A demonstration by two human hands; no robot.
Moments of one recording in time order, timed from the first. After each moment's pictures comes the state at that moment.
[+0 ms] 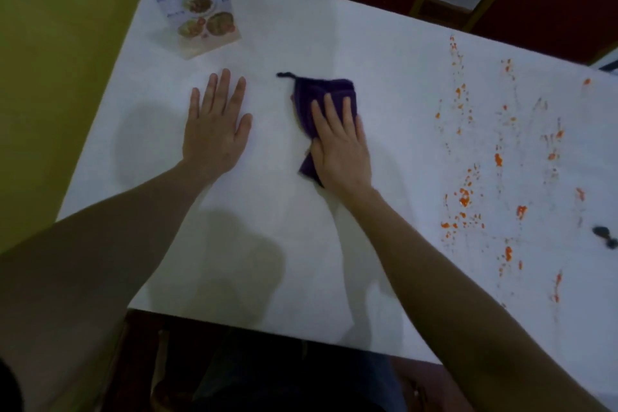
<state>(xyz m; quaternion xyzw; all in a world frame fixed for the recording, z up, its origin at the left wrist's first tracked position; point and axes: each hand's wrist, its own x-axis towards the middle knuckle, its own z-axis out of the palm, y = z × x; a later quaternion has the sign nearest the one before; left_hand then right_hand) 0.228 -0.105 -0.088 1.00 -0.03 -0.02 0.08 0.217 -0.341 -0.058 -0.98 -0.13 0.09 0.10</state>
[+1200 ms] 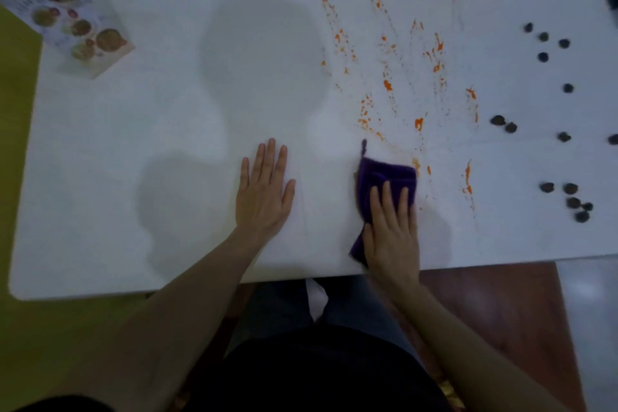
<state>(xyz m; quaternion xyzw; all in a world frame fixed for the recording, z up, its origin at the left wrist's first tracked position) 0.067 -0.315 -0.082 0.98 -0.14 -0.08 0.08 -0.049 -0.538 -0.053 -0.98 0.08 0.06 0.15</state>
